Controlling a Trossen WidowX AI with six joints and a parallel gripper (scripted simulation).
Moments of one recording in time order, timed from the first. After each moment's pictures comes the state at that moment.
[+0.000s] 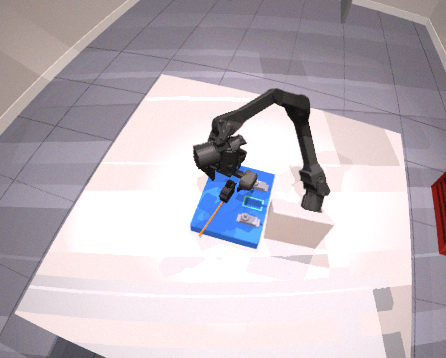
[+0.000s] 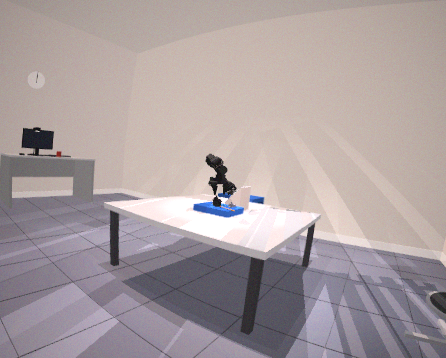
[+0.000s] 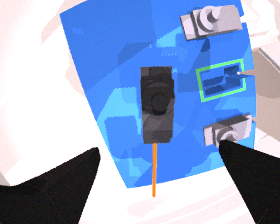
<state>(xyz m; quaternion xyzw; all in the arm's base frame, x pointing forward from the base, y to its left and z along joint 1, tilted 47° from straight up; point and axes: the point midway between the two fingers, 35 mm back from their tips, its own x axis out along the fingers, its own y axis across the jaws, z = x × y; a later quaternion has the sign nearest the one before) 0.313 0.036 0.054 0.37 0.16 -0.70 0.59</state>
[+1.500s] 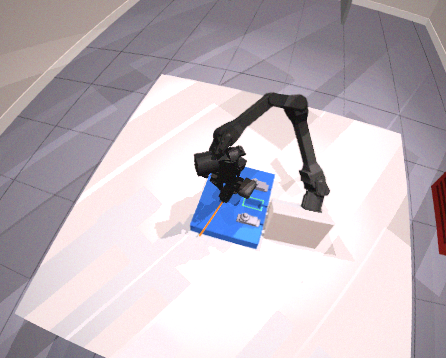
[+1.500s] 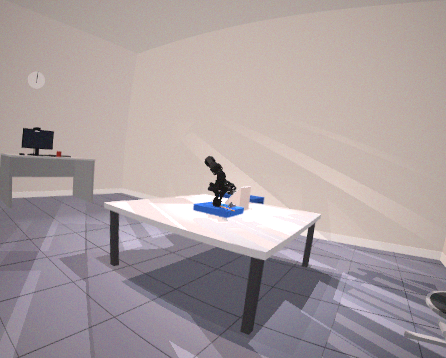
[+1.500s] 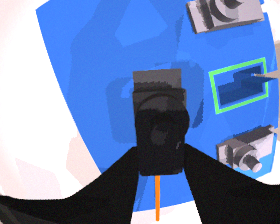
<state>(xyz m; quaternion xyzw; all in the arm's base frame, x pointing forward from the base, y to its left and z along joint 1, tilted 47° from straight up) 0.308 0.003 0.024 0.37 0.14 -0.71 0.58</state>
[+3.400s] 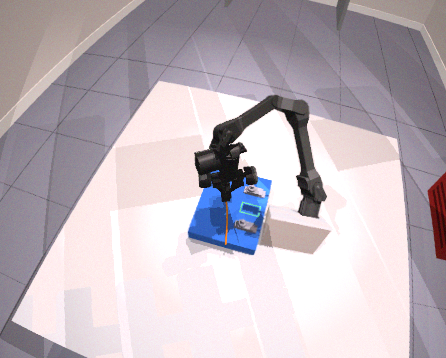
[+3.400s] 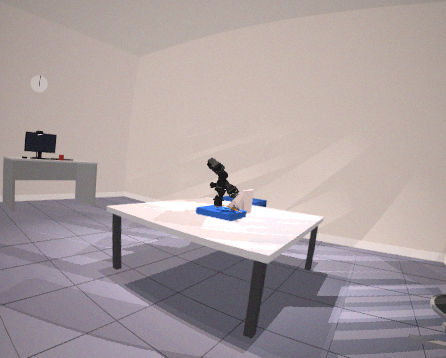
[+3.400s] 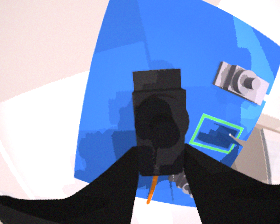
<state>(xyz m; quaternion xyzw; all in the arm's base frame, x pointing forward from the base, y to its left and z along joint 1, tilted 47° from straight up) 0.302 0.015 0.054 0.17 0.35 -0.63 0.67</state>
